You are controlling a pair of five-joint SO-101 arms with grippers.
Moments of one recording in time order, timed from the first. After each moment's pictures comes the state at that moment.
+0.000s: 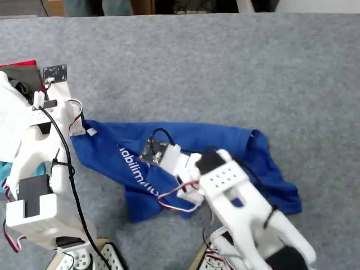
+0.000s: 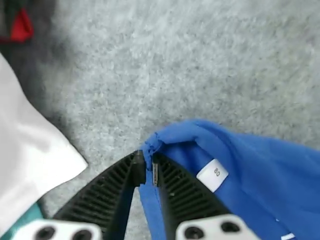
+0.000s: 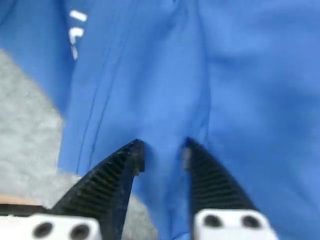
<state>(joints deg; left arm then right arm) -18.6 4.7 25.4 49.4 -1.8 -28.7 -29.6 60.3 62.9 37.4</state>
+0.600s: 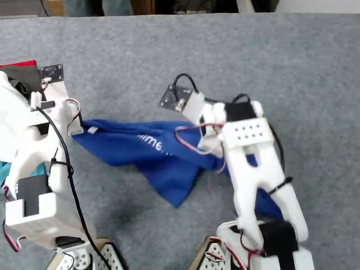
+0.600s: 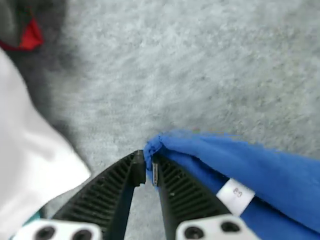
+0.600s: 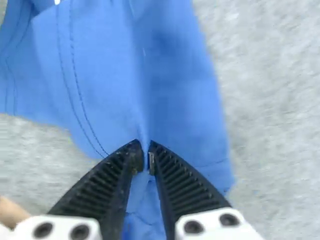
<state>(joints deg) -18.5 5.1 25.7 46.0 -1.8 -10.5 -15.6 23.3 77.0 55.3</state>
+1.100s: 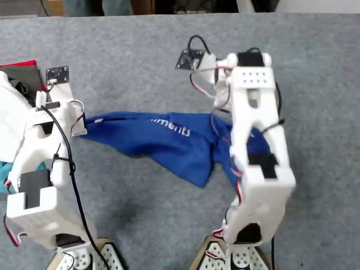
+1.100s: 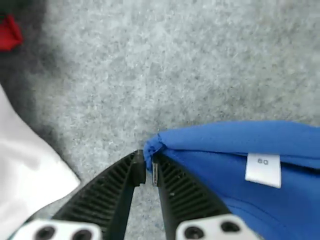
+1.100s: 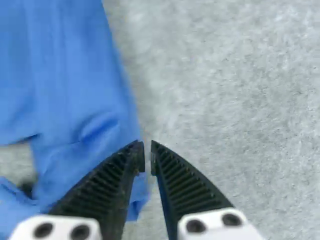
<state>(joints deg) -17.9 9.1 24.8 44.9 -1.8 -1.4 28.2 -27.0 85.4 66.8</state>
